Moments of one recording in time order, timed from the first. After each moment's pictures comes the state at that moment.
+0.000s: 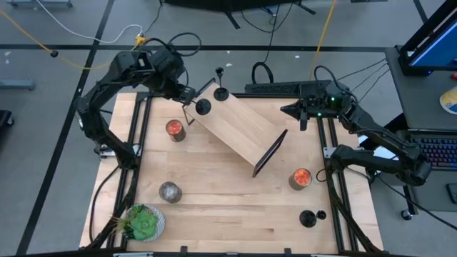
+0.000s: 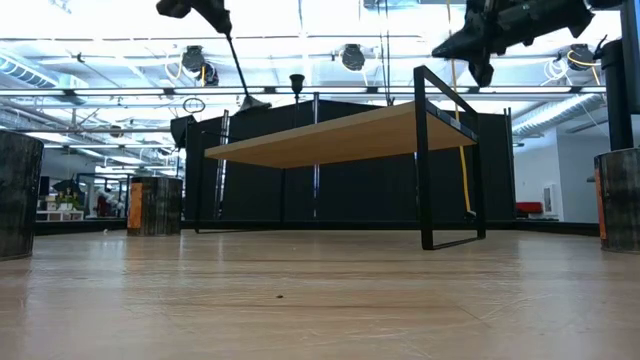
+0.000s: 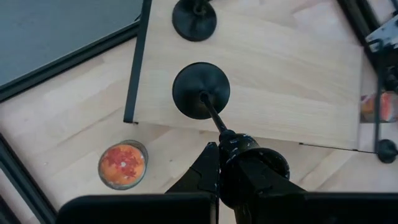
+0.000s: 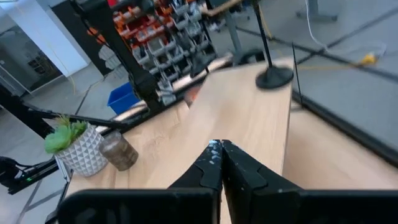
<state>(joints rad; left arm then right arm) 0.49 1.58 2.11 -1.57 0.02 -0.57 -0.73 0.79 0.75 -0.22 -0.55 0.29</state>
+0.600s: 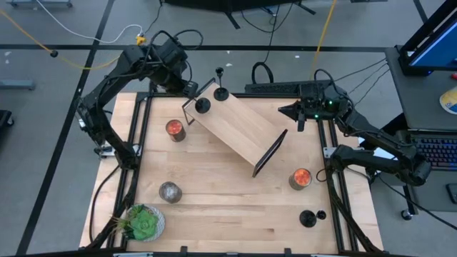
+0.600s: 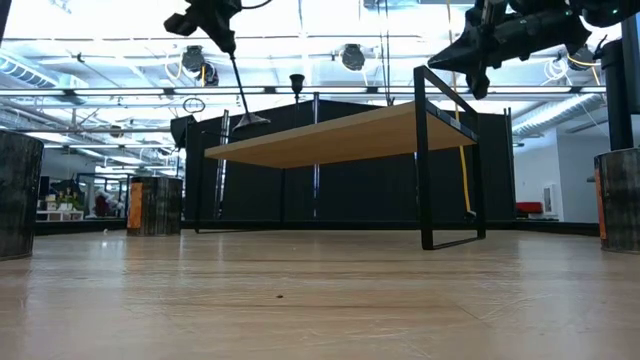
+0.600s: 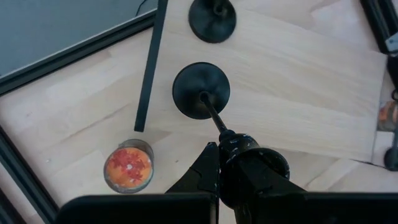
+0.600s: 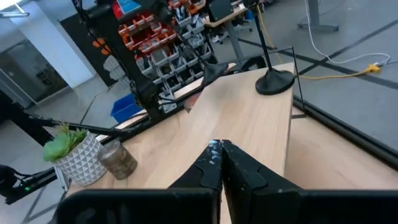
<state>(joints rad) 0.59 1.65 2.11 -1.57 0.08 -0.53 -0.73 0.79 0.65 -0.05 -0.55 0.32</state>
